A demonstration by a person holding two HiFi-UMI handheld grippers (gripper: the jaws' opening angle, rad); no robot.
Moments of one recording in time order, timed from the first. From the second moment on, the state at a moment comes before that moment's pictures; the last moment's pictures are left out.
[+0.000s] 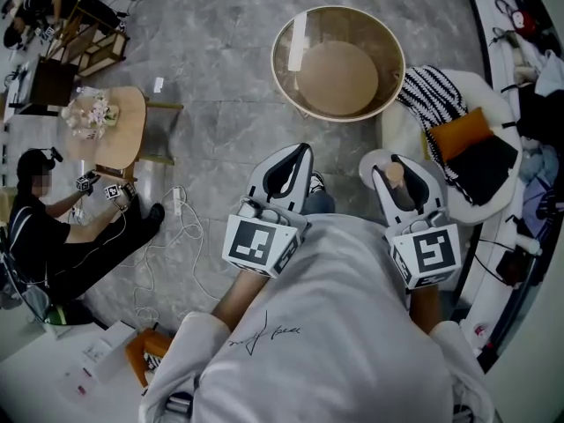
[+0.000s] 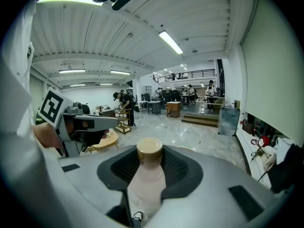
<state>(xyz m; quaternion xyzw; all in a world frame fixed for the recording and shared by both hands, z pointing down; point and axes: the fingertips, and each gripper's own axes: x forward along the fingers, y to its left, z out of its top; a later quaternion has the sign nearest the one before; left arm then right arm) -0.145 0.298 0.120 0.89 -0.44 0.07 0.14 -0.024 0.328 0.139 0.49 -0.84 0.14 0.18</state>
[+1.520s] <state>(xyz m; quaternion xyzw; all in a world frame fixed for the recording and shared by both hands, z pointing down) -0.133 0.170 0.143 0.87 -0.46 0.09 0.15 -0.010 0.194 0.146 0.48 -0.85 0.13 0.17</state>
